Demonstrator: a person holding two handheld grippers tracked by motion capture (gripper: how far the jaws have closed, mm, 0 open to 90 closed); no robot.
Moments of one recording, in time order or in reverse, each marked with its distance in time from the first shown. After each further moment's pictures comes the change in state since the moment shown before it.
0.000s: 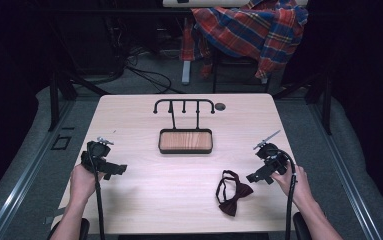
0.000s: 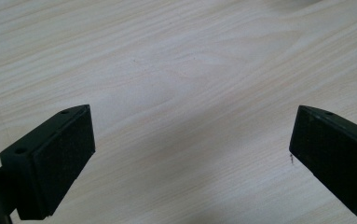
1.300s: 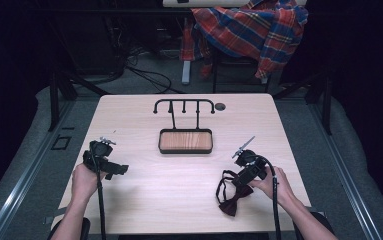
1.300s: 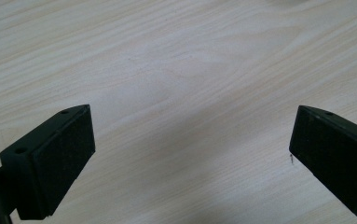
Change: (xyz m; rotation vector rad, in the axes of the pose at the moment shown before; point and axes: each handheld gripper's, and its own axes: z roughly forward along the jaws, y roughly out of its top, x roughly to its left) left arm -0.003 0.004 0.004 0.026 -0.003 0.013; right arm 0.041 0.022 0.034 0.060 0.072 -0.147
